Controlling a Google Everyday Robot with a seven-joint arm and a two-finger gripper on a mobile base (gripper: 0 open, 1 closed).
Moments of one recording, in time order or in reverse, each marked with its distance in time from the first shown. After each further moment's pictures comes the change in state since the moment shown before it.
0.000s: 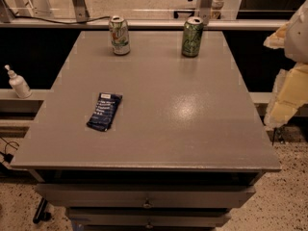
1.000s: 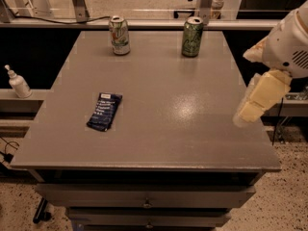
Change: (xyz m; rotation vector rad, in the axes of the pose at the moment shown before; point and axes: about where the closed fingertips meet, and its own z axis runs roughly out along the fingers) arm -0.032 0.007 0.029 -0.093 -0.191 0.125
